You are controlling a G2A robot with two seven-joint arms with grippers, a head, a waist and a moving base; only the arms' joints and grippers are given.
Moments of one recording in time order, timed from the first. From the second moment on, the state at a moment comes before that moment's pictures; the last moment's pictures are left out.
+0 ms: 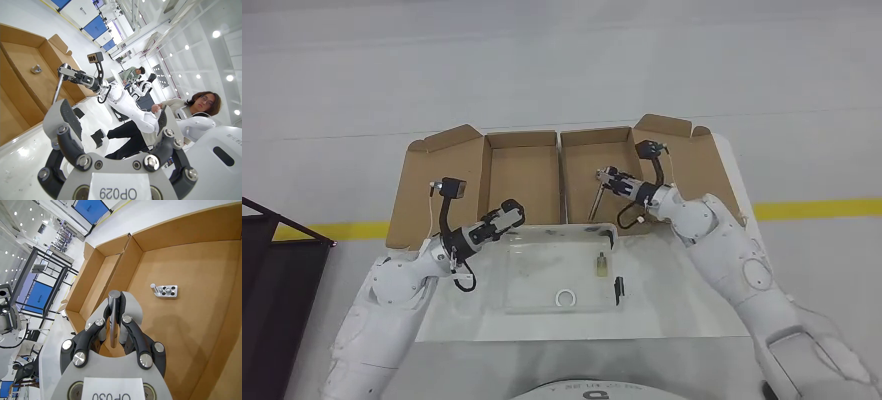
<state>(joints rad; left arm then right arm) 1.55 -1.08 -1.39 -1.73 -0.21 -0.51 -0.76 -1.05 -1.20 1.04 -1.09 -0.34 -0.41 0.42</state>
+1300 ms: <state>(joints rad) 1.55 -1.08 -1.39 -1.73 -0.21 -0.51 -0.76 -1.30 -1.13 1.38 -1.30 0.26 -0.95 0.51</state>
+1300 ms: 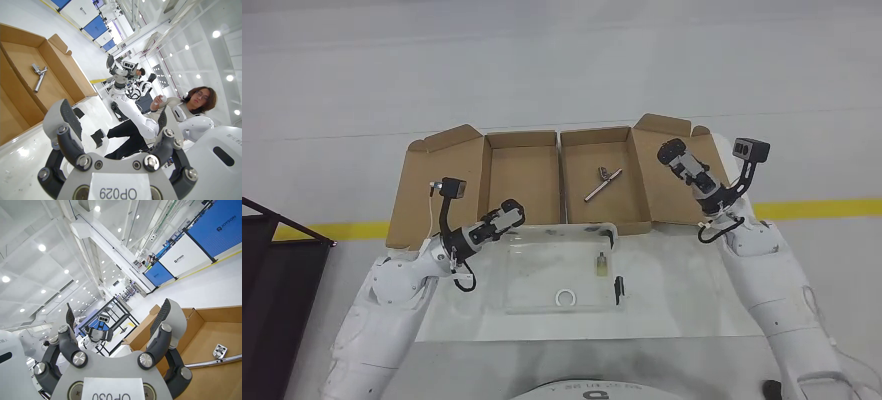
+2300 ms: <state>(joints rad) 1.53 -1.09 -1.24 -1.93 0.43 -0.63 -0.73 -1.30 -1.13 1.38 -1.30 0.26 -0.95 0.51</state>
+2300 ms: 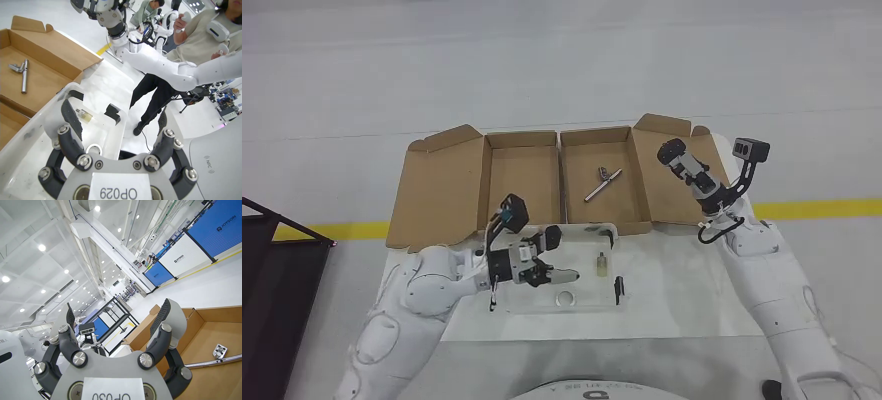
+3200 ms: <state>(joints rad) 1.30 -1.14 -0.83 -1.89 1.13 -0.46 -1.09 -1.30 -1.13 1.38 -1.30 0.26 -0.95 0.51</state>
